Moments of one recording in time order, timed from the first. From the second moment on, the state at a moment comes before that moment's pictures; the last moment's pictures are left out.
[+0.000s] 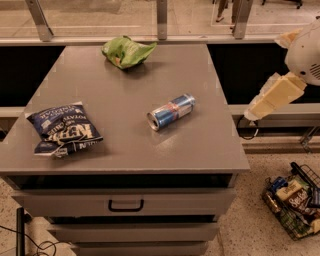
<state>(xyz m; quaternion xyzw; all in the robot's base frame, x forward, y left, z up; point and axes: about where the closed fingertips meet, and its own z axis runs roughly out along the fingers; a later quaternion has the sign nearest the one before) 0.513 -0.213 0.984 -0.52 0.78 -0.05 0.35</state>
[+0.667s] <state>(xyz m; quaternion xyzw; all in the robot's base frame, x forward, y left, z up) 0.588 -0.204 1.000 -0.53 0.72 -0.02 0.44</state>
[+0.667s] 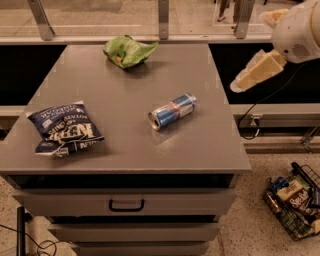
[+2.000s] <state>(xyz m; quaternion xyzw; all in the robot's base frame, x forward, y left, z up) 0.676 -0.160 1.001 -0.55 0.68 0.01 0.48</state>
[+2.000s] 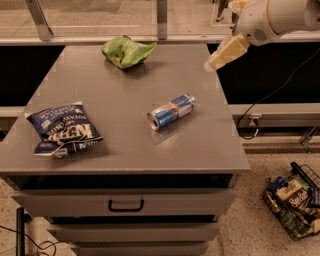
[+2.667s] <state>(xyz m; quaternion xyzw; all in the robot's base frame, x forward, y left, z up) 0.724 -0.134 0.976 -0.53 0.67 -0.01 0.52</state>
